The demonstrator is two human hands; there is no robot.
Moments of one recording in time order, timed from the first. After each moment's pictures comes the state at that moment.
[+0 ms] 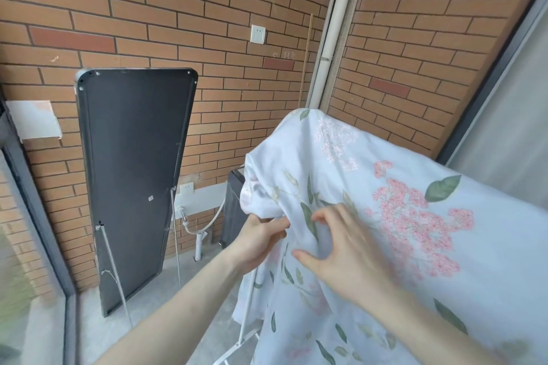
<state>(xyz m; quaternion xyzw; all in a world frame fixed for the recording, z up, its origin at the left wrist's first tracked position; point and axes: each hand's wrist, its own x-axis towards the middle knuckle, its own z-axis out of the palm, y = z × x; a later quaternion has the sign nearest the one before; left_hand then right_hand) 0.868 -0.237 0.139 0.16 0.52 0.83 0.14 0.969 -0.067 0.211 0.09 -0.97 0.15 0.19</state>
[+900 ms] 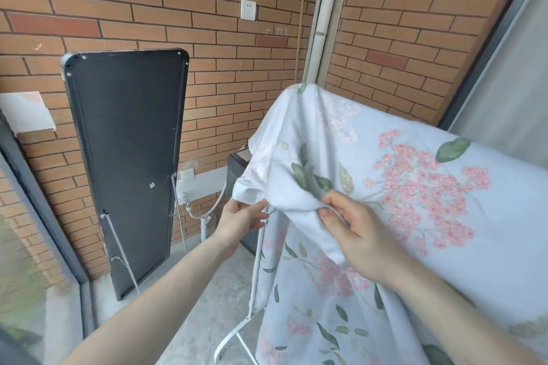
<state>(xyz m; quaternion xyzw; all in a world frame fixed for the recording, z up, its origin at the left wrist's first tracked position) 0.856 -0.272 0.098 -0.03 0.63 0.77 0.08 0.995 -0.065 0.217 0.18 -0.89 0.40 0.12</state>
